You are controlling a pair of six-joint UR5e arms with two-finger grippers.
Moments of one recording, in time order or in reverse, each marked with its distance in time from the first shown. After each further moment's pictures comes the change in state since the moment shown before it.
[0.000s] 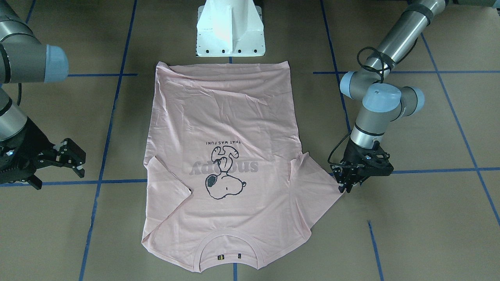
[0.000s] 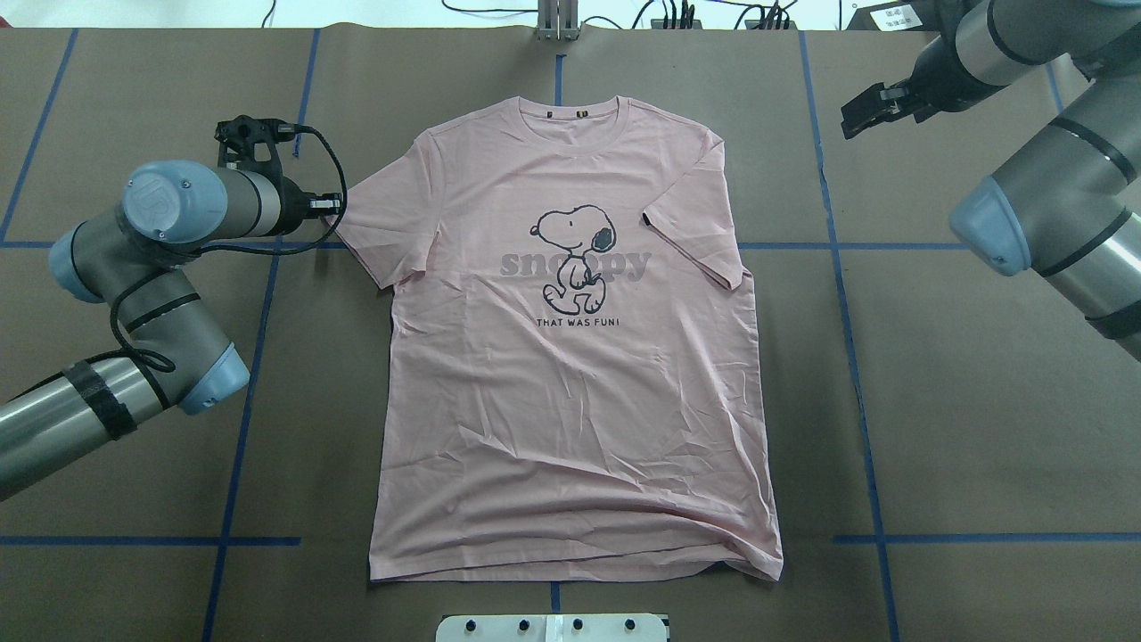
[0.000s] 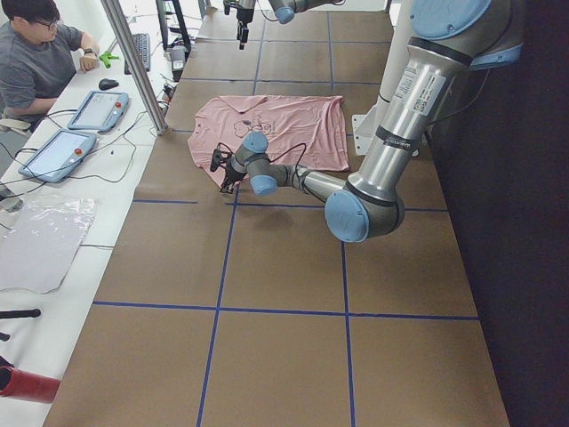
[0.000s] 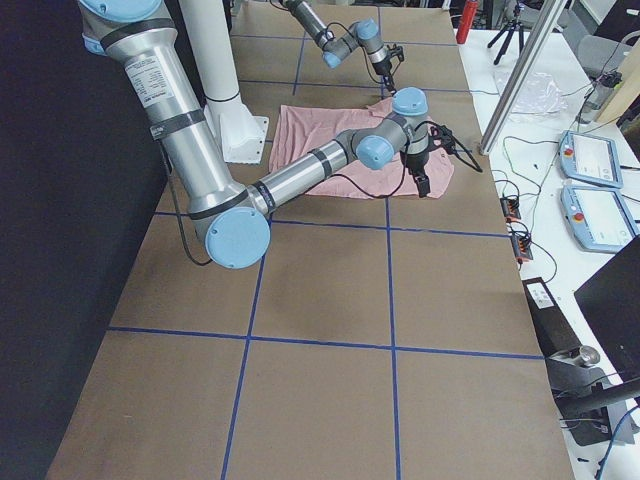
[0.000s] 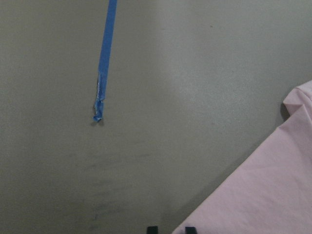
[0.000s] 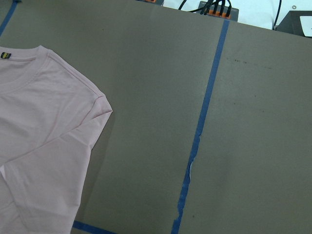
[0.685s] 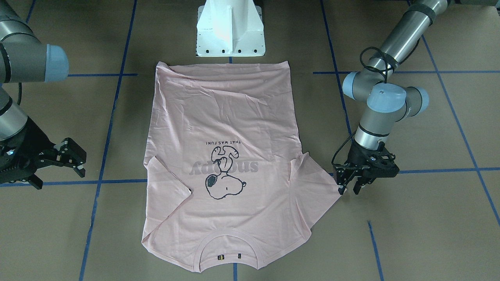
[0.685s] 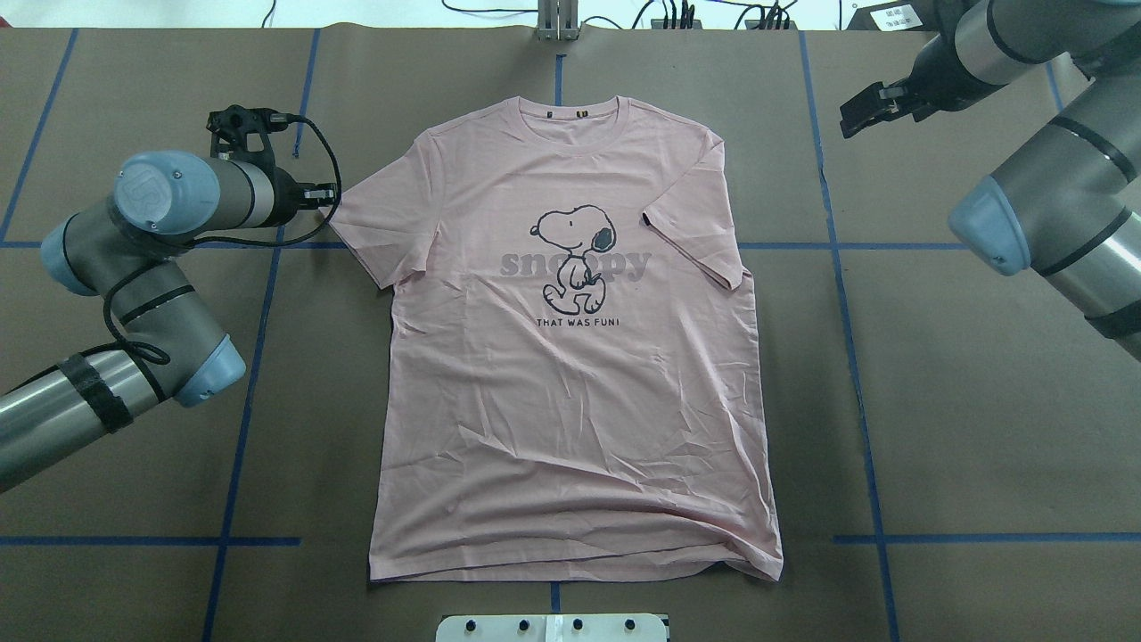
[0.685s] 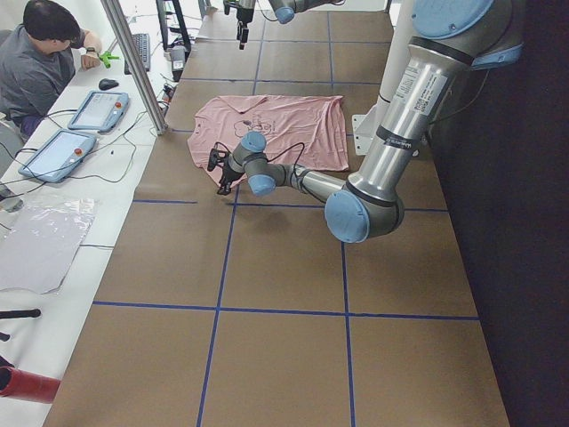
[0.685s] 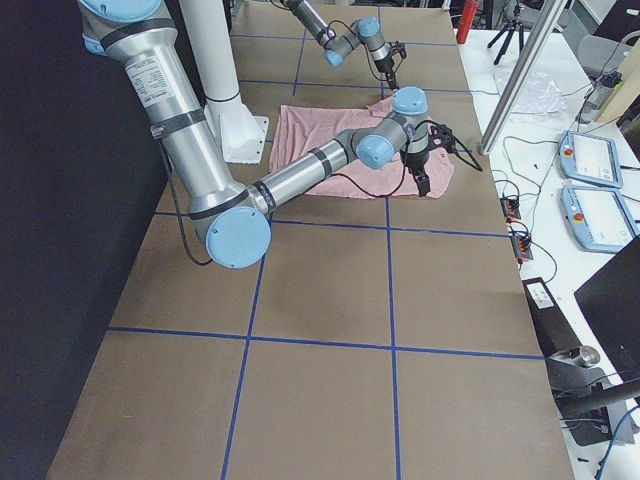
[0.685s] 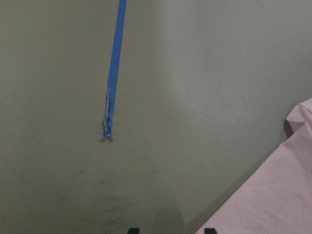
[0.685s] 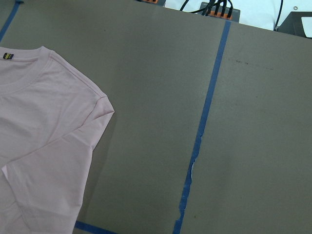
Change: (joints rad) left arm -0.013 -0.001 -0.001 -0.001 -0.001 -0.004; right arm 0.000 0.002 0.003 0.000 0.001 0.000
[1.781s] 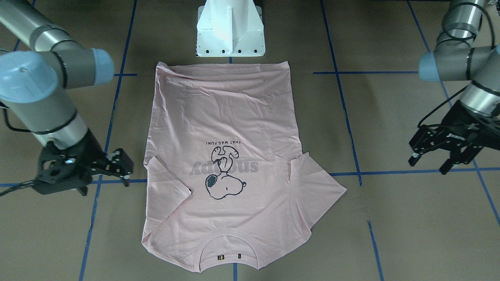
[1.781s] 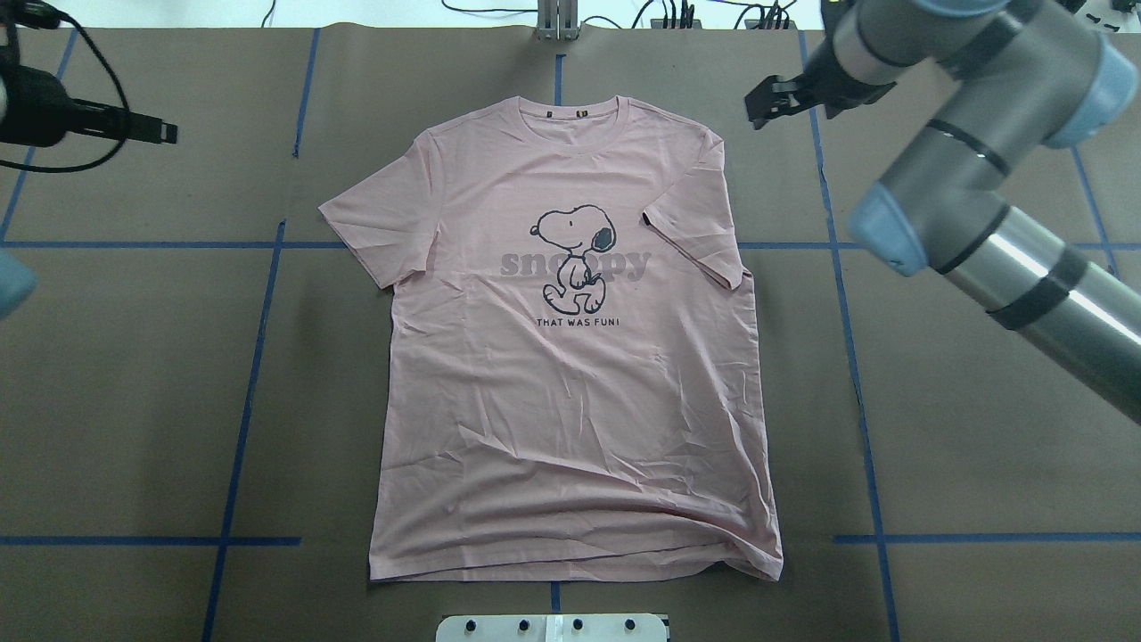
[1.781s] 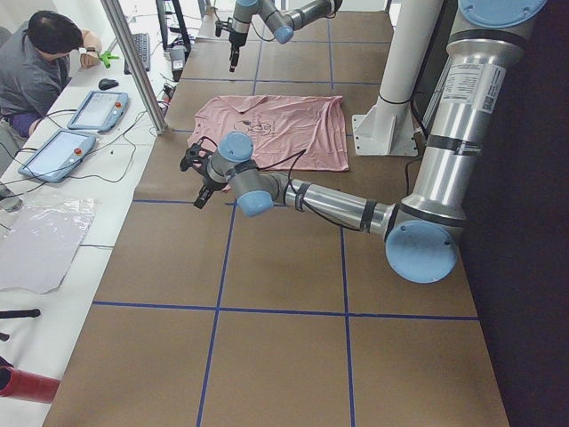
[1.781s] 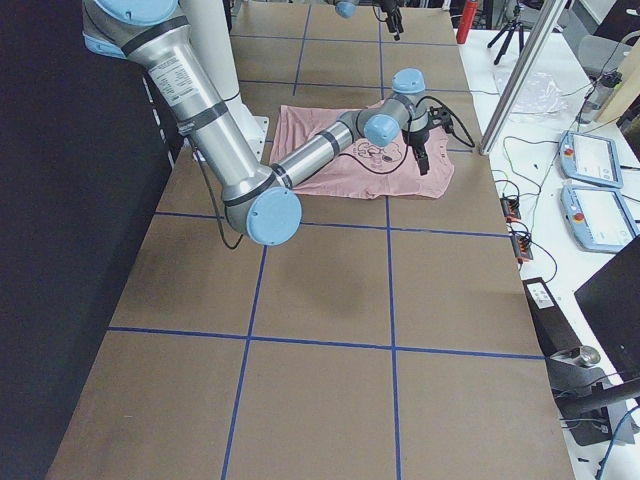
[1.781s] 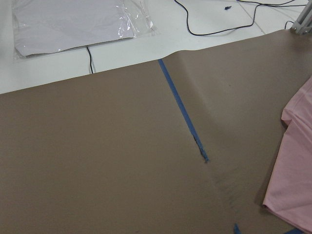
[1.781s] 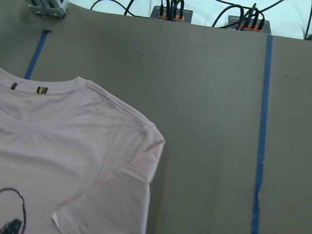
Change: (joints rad) left arm -0.280 0.191 -0.257 0.013 -0.335 0.317; right arm -0.062 0.092 -0.045 -0.007 -0.057 0.101
